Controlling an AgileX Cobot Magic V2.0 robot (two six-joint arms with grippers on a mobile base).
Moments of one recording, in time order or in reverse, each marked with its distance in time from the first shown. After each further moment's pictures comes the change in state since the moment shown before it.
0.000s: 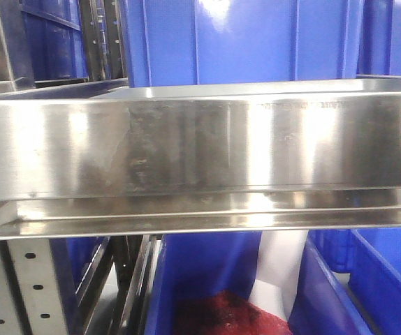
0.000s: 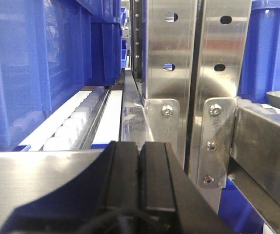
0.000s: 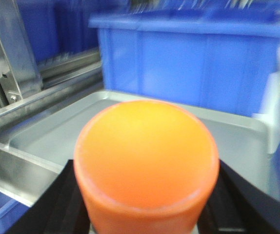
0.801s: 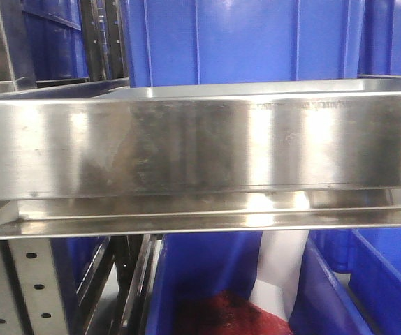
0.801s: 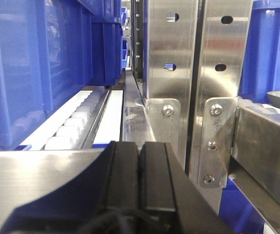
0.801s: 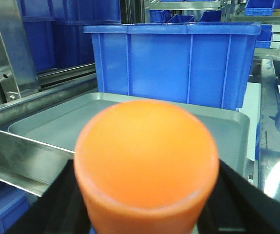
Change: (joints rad) left arm 0.000 0.000 0.000 0.000 0.000 0.000; right arm 0.000 -0.155 0.066 -0.006 0.044 0.000
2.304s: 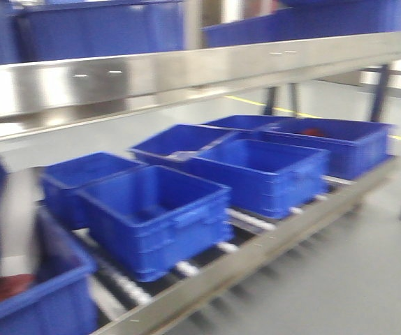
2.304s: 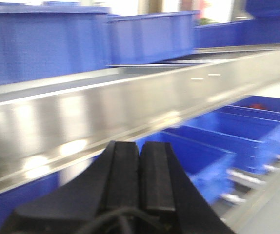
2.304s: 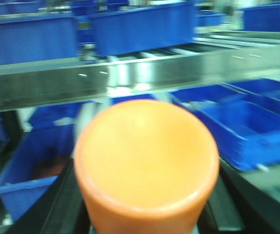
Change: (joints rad) left arm 0.000 0.000 0.000 0.000 0.000 0.000; right arm 0.000 -0.001 0.000 -0.002 0.002 0.000
